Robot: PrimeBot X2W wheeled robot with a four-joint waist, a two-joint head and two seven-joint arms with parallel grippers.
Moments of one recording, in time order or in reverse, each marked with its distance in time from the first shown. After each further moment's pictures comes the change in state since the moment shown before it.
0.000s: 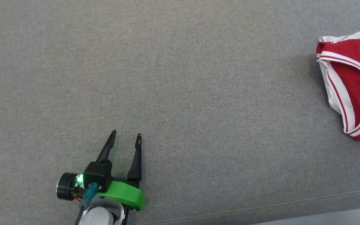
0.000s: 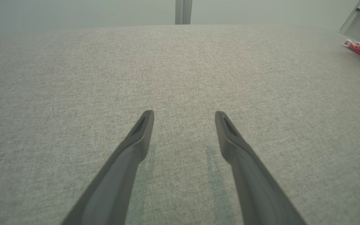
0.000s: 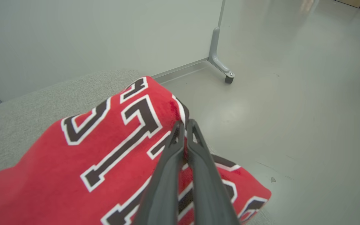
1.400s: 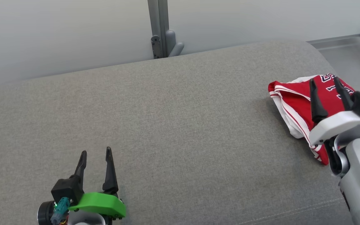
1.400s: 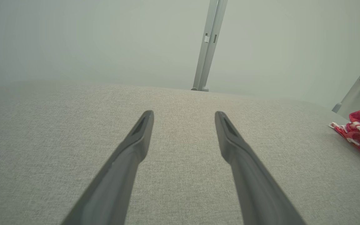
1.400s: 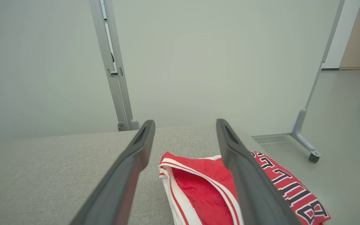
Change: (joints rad) left arm 0.080 -0.017 0.131 0.006 -0.131 0.046 0.000; right arm 0.465 0.256 0.299 -0.659 0.039 0.000 -0.066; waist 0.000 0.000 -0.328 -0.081
